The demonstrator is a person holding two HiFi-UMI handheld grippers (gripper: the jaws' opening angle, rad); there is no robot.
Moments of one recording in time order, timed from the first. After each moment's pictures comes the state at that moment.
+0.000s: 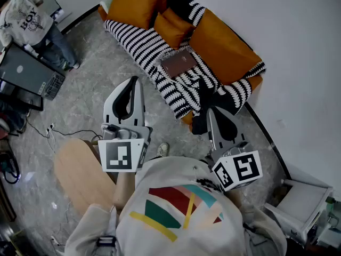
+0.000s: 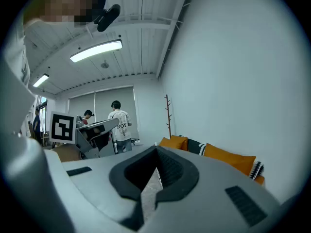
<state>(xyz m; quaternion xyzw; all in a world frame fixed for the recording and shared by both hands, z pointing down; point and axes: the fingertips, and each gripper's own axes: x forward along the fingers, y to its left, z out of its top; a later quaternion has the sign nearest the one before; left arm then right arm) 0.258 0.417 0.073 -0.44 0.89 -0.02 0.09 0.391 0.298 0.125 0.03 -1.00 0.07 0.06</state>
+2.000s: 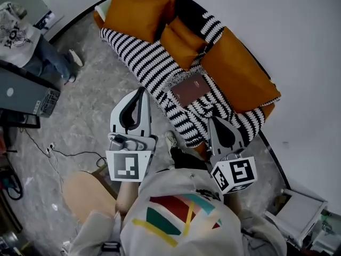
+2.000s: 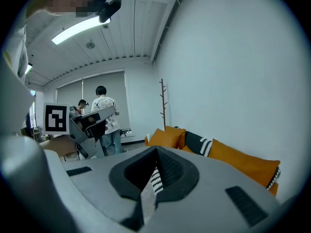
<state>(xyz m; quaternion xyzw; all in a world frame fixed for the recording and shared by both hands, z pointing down) 0.006 0.367 0.106 -0.46 0.88 0.00 0.10 0.141 0.252 0.182 0.07 -0.99 0.07 0.13</state>
